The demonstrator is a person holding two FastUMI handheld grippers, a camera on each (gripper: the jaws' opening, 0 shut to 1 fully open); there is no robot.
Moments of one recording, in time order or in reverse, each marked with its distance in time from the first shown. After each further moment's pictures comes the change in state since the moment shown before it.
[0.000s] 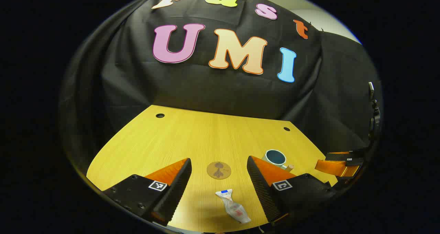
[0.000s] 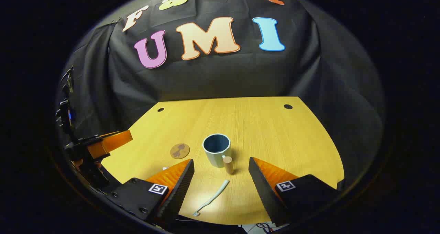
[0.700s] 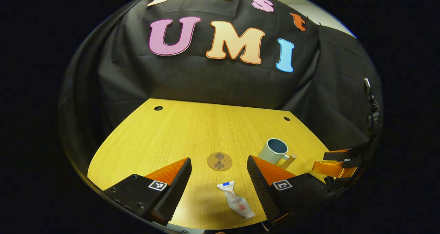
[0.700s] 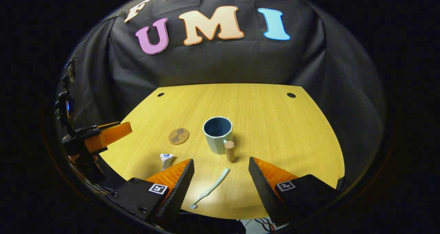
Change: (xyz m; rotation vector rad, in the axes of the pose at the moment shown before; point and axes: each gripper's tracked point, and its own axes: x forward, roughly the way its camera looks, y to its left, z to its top) left arm 0.000 0.004 -0.026 0.021 0.081 -0.015; right arm 0.003 0.003 -0.032 -0.023 0.101 -0.007
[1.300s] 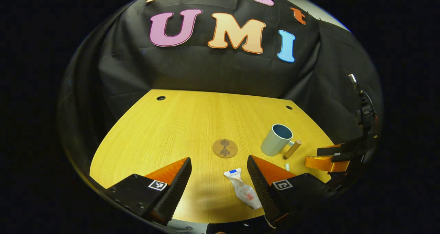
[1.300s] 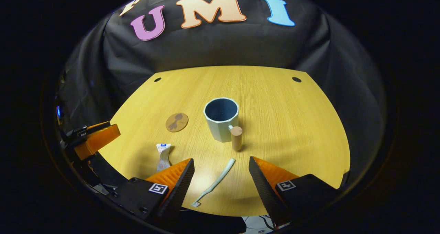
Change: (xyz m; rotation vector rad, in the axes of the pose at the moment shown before) left arm -0.008 0.014 -0.027 0.021 0.086 0.001; right arm 0.037 0.015 -0.035 0.008 0.166 -0.020
